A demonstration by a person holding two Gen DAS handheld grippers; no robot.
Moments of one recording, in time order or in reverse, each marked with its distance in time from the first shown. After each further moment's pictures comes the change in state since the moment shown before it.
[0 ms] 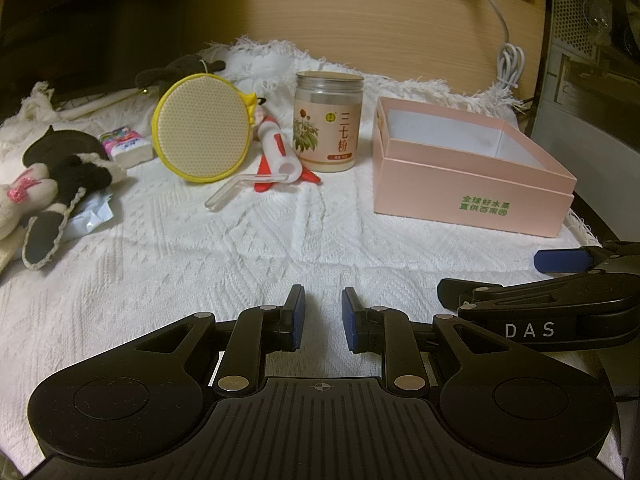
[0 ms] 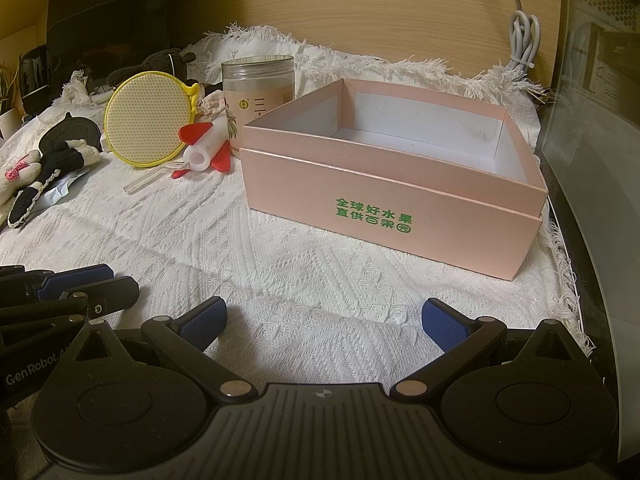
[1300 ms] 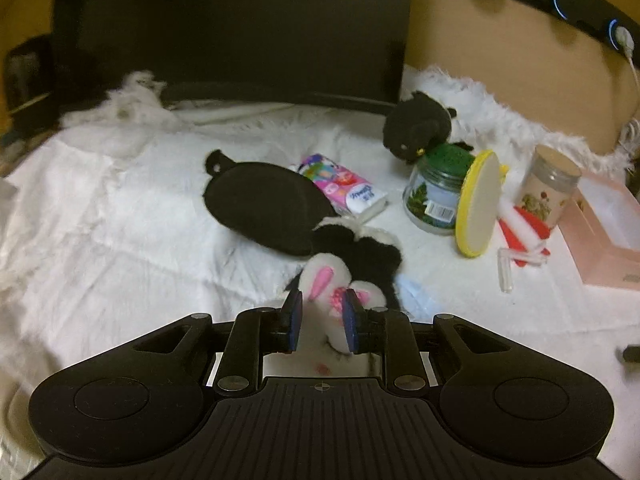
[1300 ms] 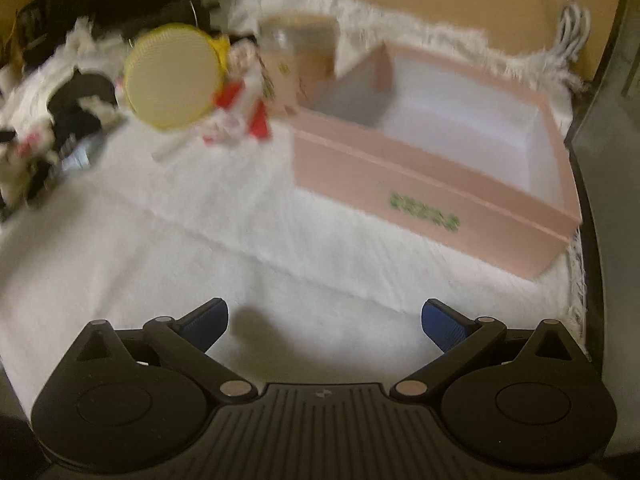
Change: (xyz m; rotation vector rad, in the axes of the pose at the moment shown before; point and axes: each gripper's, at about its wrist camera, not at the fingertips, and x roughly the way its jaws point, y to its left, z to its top) left arm -0.015 0.238 0.107 -0.020 0.127 0.063; right arm -0.001 0.034 0.037 -0.041 0.247 0.008
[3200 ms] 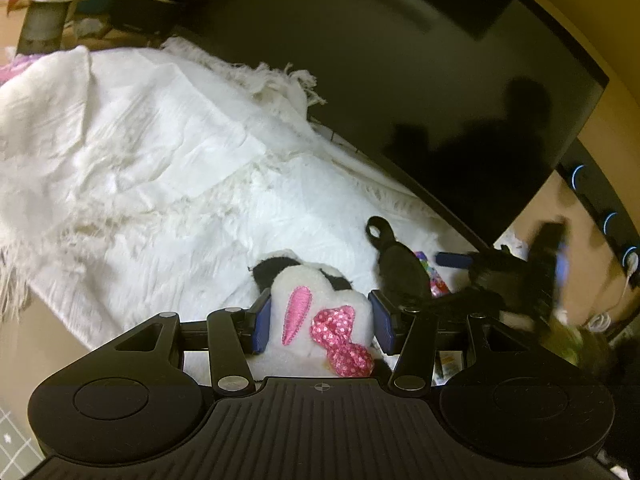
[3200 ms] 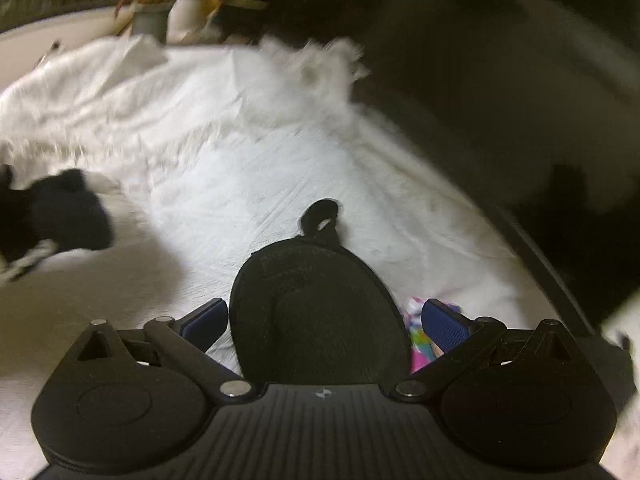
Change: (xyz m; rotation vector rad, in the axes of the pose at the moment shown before) left arm -0.034 0.250 -0.028 -0.511 -0.134 -0.201; right arm 0.120 0.346 0.226 -0.647 -0.240 0.207
